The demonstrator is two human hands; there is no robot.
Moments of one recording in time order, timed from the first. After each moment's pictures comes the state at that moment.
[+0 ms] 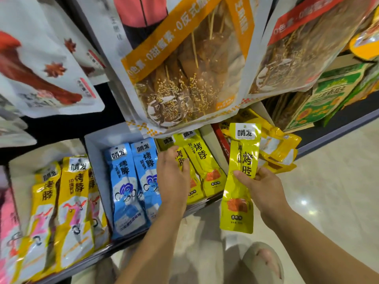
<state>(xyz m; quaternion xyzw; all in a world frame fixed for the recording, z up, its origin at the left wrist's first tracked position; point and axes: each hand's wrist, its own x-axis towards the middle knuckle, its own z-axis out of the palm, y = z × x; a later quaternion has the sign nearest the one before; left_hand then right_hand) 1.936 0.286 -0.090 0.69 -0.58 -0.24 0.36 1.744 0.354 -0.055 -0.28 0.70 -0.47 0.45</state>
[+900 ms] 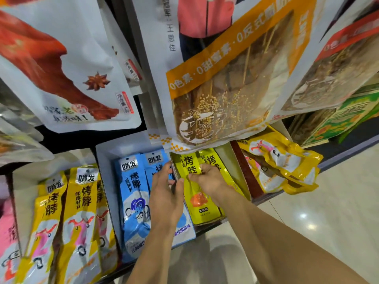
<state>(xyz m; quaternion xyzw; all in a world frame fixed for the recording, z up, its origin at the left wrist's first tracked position) 1.998 0.282 -0.115 0.68 -0.54 -0.32 0.37 1.862 0.236 -0.123 -0.35 0.71 -0.26 0.56</state>
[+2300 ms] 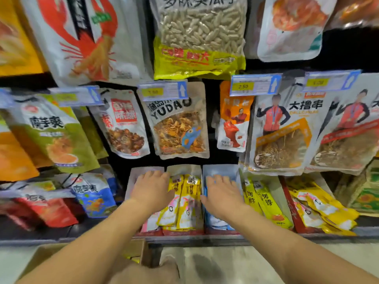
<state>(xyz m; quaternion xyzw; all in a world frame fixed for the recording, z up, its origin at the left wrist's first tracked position) 2.217 0.465 0.161 0.74 -0.67 0.01 -0.06 2.012 0.420 0.134 -0.84 0.54 0.02 0.07</state>
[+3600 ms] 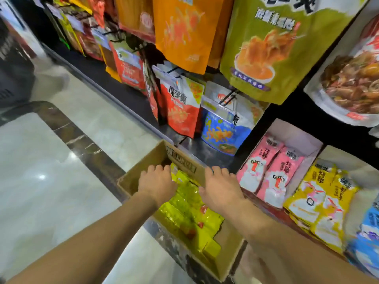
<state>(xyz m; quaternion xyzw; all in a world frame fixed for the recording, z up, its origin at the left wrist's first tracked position) 2.508 0.689 -0.037 0.93 -0.32 -0.18 -0.05 2.380 0.556 -0.006 -0.96 0.24 0.16 0.06</state>
